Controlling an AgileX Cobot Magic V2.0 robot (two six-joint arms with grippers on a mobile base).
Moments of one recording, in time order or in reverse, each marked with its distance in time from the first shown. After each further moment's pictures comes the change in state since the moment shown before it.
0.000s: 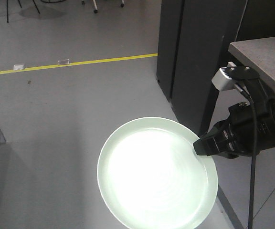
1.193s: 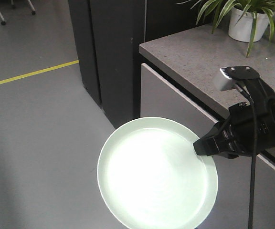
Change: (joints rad) left arm 0.000 0.000 0.000 0.000 0.000 0.000; right arm 0.000 0.000 0.000 0.000 0.000 0.000
